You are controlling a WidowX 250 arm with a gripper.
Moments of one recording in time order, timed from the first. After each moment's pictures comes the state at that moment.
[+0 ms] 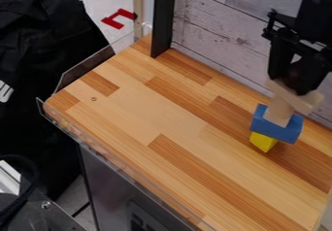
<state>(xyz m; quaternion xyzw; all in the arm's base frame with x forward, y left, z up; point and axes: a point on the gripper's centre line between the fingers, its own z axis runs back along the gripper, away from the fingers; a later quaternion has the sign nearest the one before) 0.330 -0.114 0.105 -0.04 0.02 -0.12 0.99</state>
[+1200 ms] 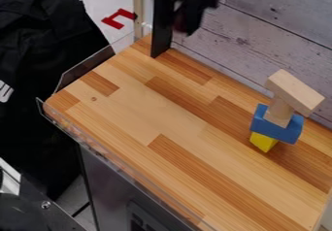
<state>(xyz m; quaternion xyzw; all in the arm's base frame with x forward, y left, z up) 0.327 0.065 0.091 -0.04 0.00 0.10 0.99</state>
